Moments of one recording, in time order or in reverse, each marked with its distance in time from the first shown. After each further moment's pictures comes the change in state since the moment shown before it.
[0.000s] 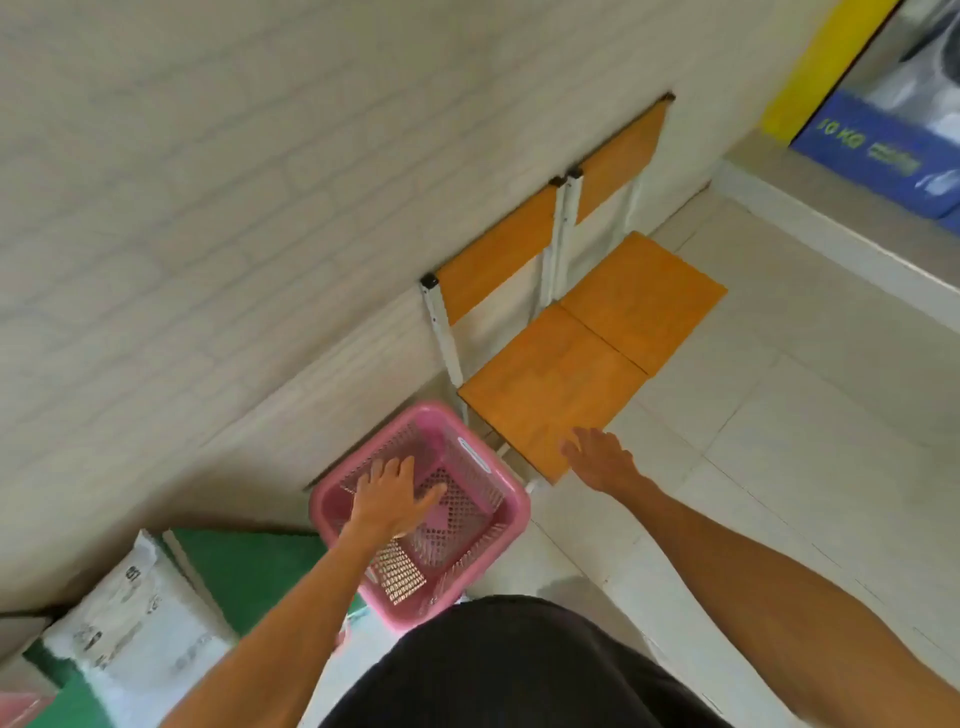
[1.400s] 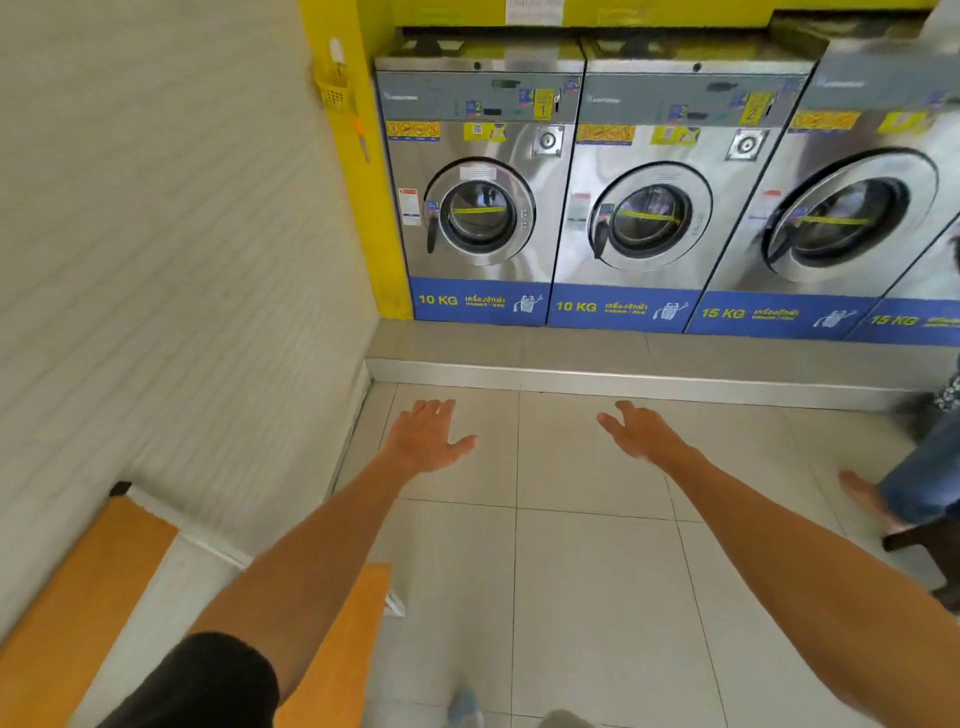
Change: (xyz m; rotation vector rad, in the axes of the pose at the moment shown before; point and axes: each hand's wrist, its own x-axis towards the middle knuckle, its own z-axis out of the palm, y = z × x) left_hand 0.364 1.012 -0.248 0.448 0.223 0.902; right_hand 0.191 0.710 -0.592 0.403 0.494 0.504
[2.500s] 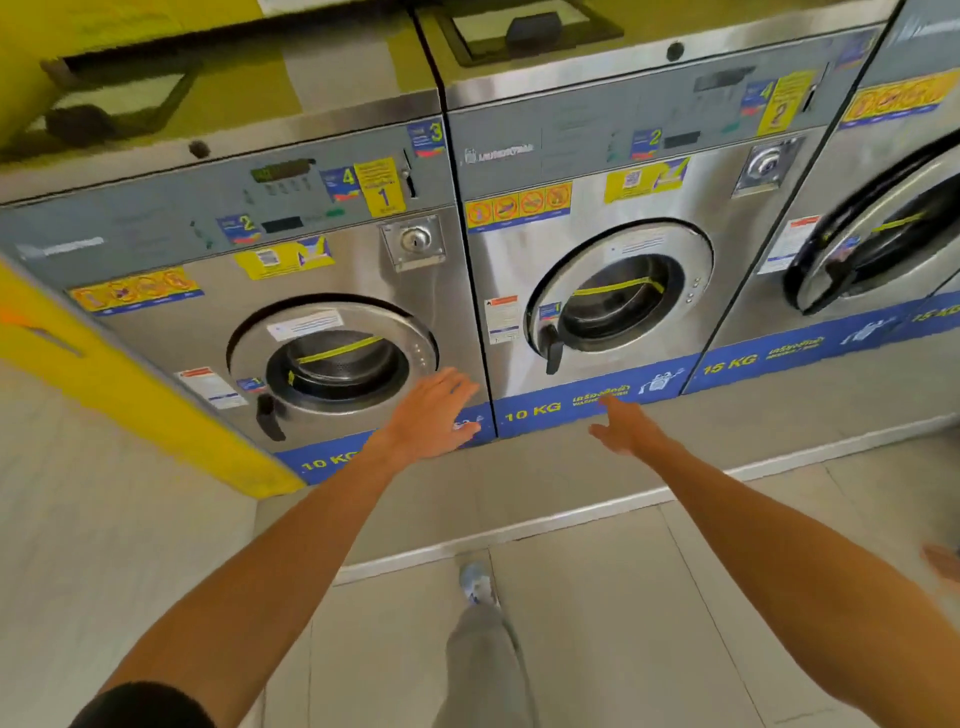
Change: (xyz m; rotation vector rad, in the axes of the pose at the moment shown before) left_hand 0.885 0.063 -0.170 0.163 0.060 0.578; right_hand 0.778 0.028 -0.236 0.229 -0.012 0.190
